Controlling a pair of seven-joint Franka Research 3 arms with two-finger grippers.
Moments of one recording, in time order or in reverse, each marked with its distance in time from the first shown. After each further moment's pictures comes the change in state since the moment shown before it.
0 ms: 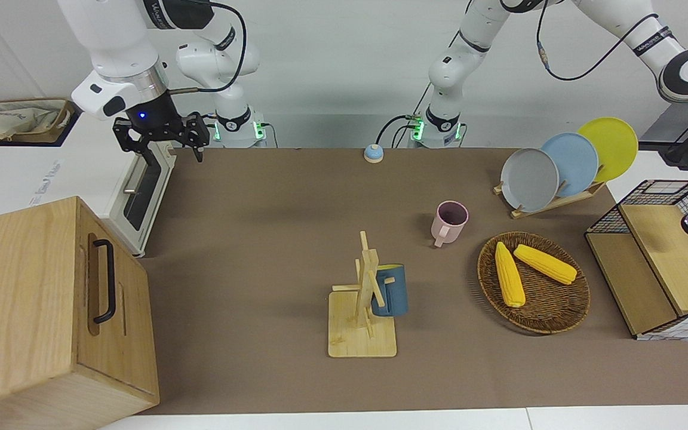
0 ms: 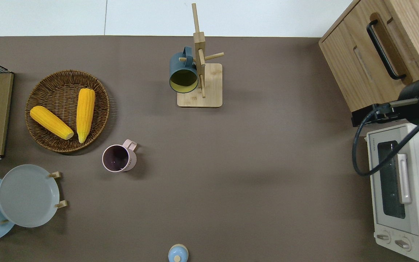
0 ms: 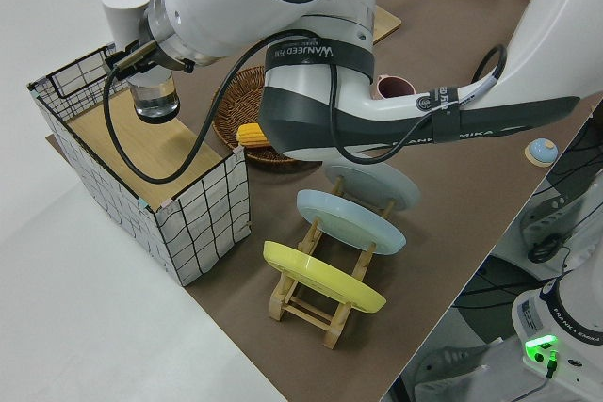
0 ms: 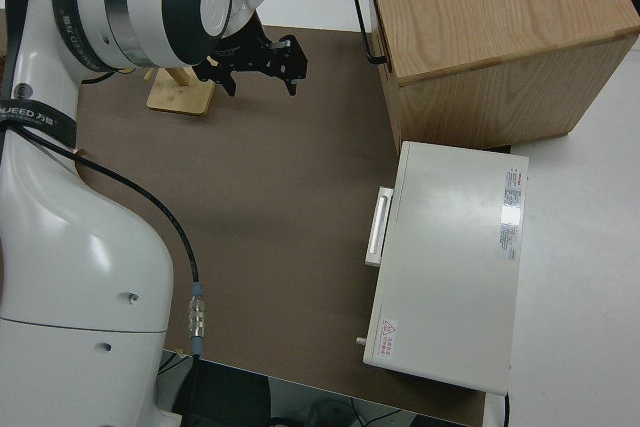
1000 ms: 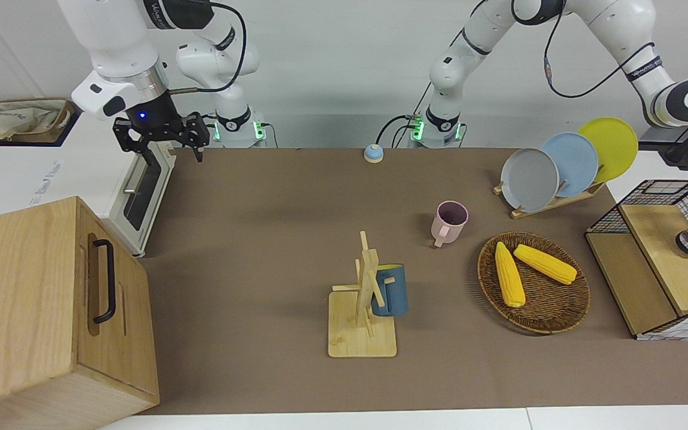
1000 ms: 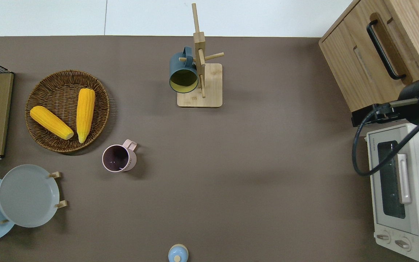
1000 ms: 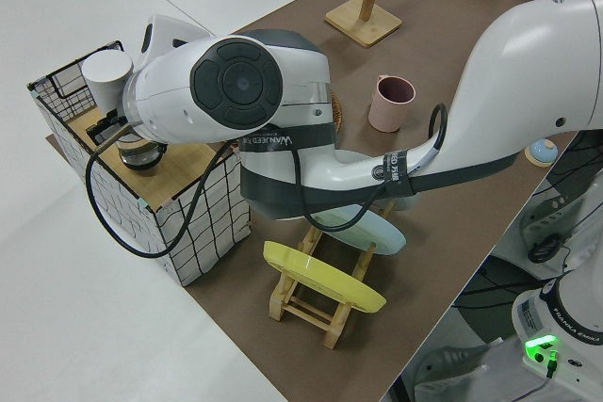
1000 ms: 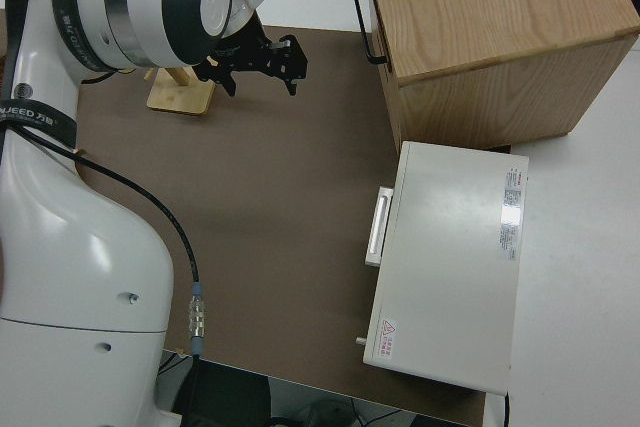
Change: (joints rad) left arm 0.020 0.114 0.024 0.000 -0.151 0.064 0.171; right arm 0.000 0.000 0.000 0.000 0.000 0.000 0.000
